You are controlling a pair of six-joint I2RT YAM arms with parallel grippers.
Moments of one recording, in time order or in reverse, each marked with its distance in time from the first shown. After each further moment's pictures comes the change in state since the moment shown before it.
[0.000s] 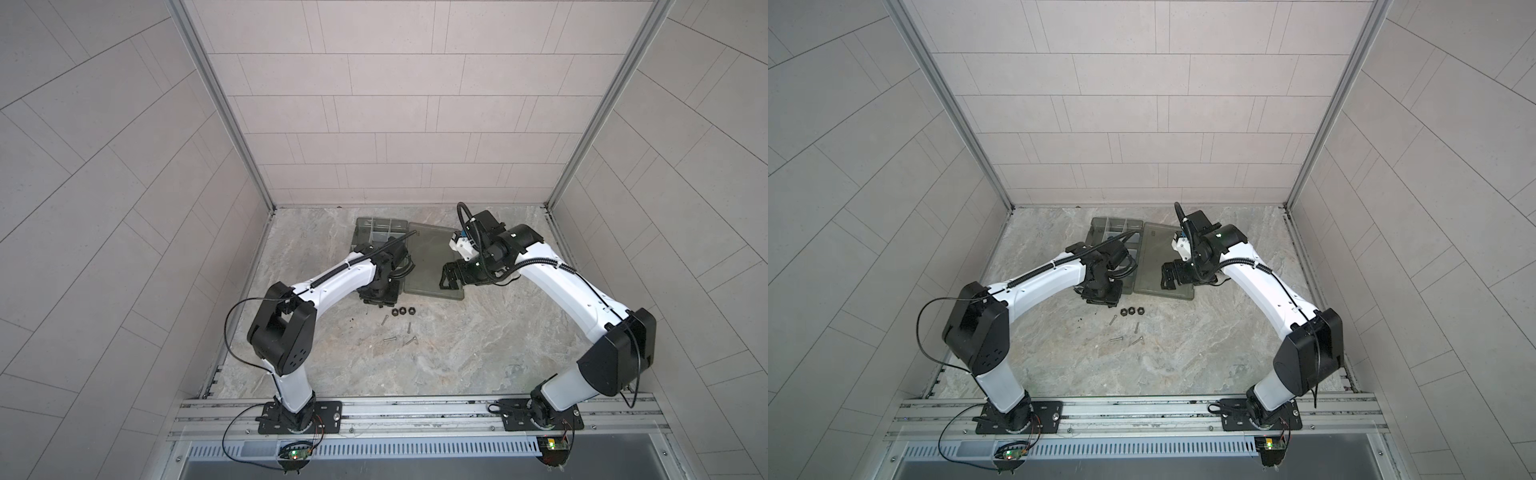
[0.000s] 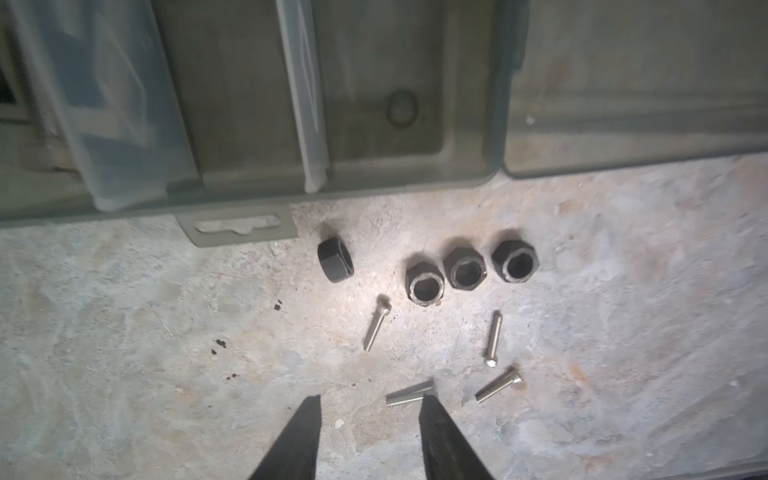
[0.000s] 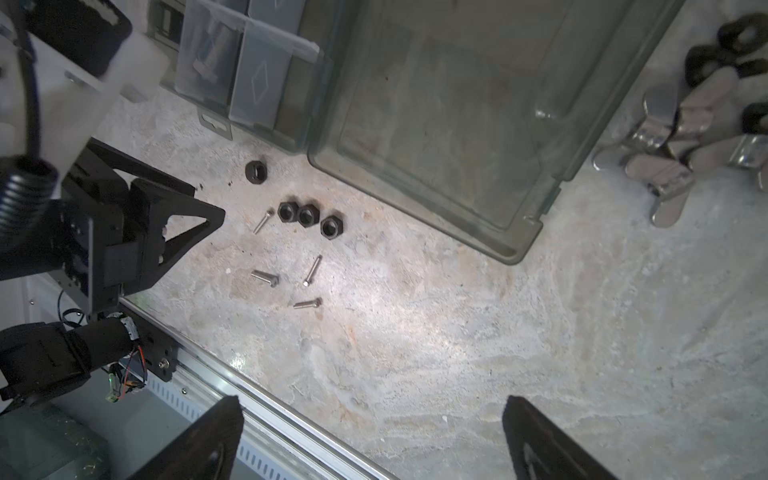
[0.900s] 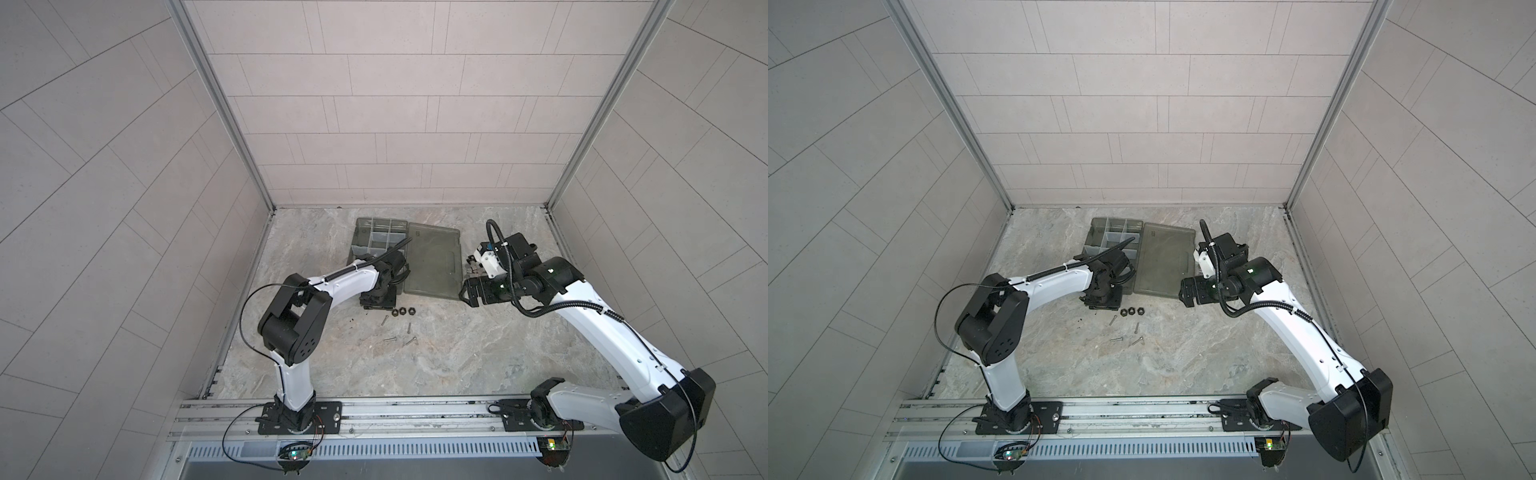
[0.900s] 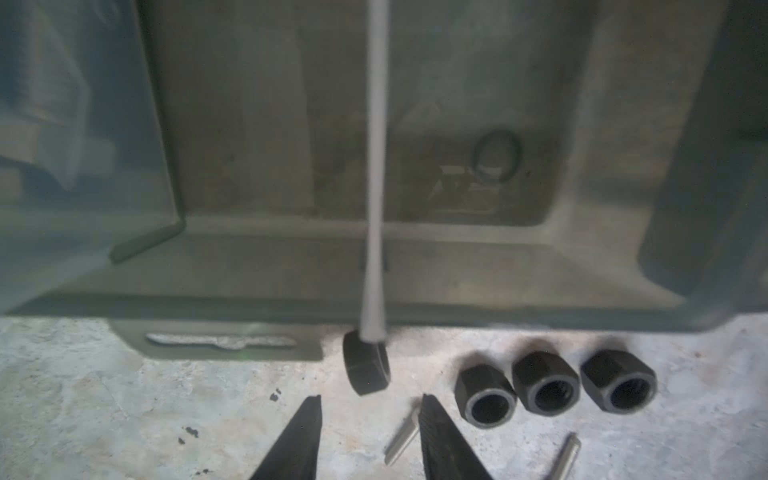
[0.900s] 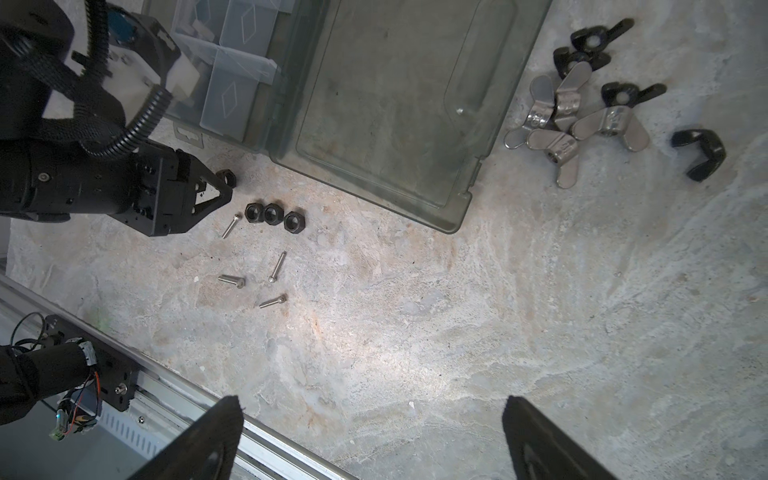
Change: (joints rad) left arm 0.045 0.089 -0.092 0.196 -0.050 -0.054; right arm -0.033 -0.303 -0.254 0.112 0.097 0.035
